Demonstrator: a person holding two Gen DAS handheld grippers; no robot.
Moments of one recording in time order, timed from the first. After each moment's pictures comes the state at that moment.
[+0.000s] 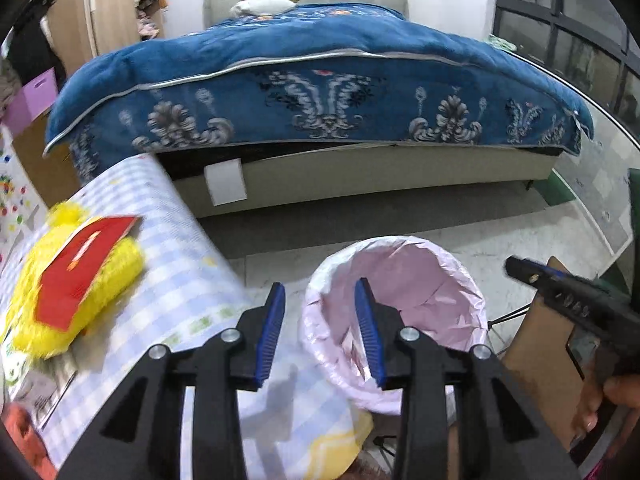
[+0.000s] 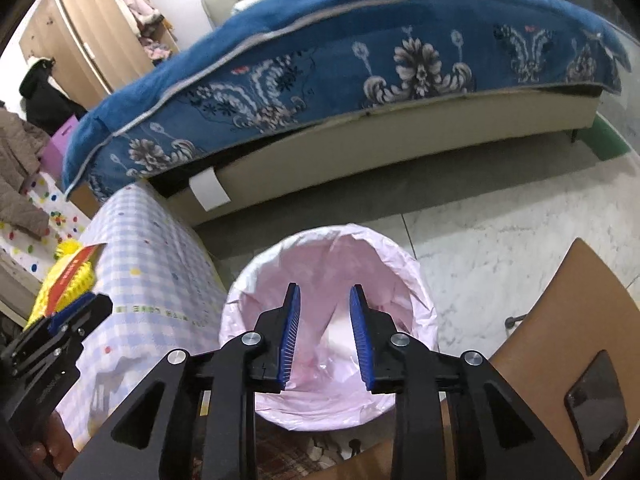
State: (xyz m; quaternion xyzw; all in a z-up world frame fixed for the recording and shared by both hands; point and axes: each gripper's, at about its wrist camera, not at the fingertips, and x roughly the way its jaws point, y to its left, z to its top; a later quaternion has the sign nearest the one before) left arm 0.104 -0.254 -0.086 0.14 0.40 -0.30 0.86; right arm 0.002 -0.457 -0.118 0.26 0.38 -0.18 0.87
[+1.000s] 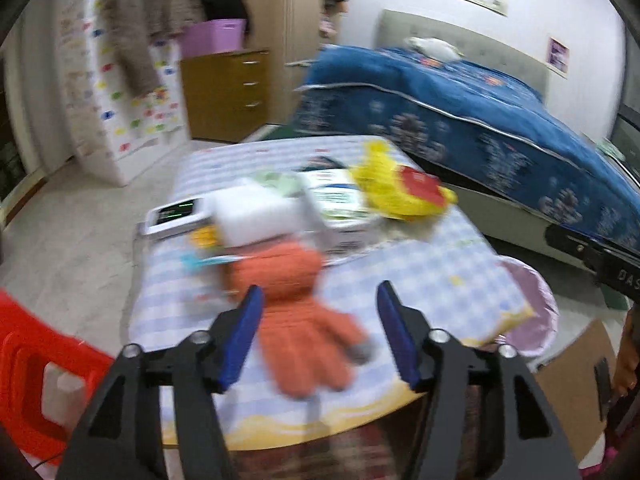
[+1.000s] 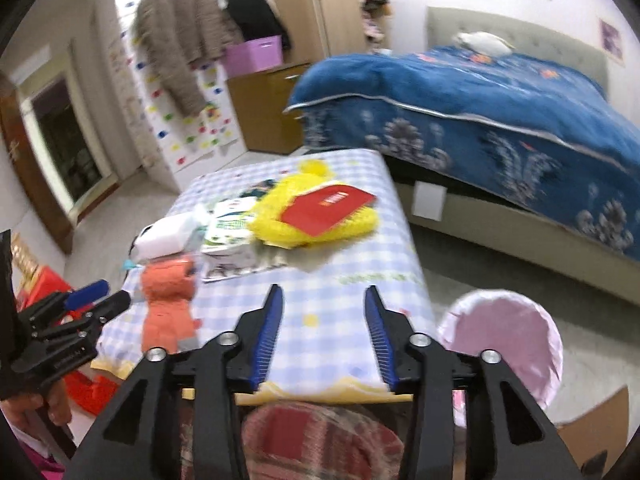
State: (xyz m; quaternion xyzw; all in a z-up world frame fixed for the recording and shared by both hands) left arm 0.039 0.066 -0.022 0.01 0.38 -0.06 0.92; right arm 0.031 -0.195 -0.009 0.05 0.36 0.09 0.93
